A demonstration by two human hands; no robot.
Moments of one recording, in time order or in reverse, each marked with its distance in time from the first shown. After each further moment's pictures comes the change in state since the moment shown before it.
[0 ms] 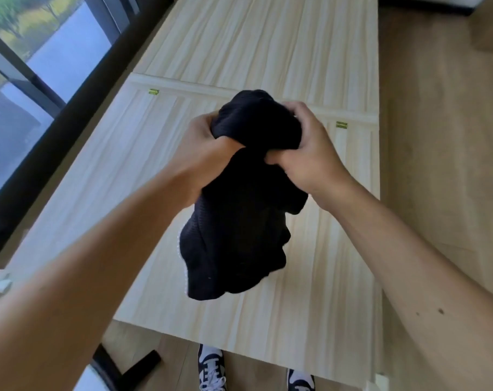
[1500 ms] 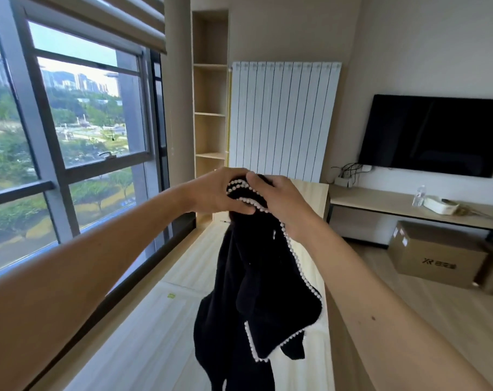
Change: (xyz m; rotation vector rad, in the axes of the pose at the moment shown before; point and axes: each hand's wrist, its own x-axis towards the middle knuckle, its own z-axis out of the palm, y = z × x) left_hand -0.133 0.528 -0.116 0.701 -0.189 0.718; right_hand -0.120 -0.519 -0.179 0.070 -0.057 -0.415
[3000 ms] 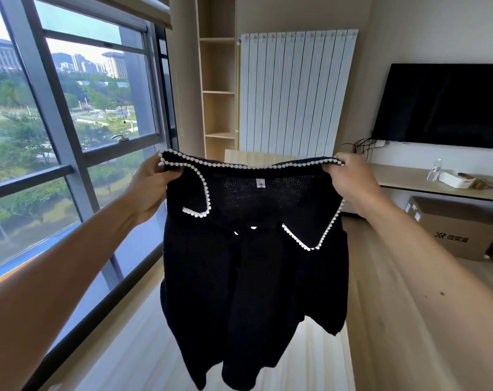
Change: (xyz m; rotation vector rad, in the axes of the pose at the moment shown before) left_hand -0.134 -0.083 -0.042 -0.735 0.604 -0.313; right_hand -0.005 0.025 -0.037 -0.350 0.371 0.097
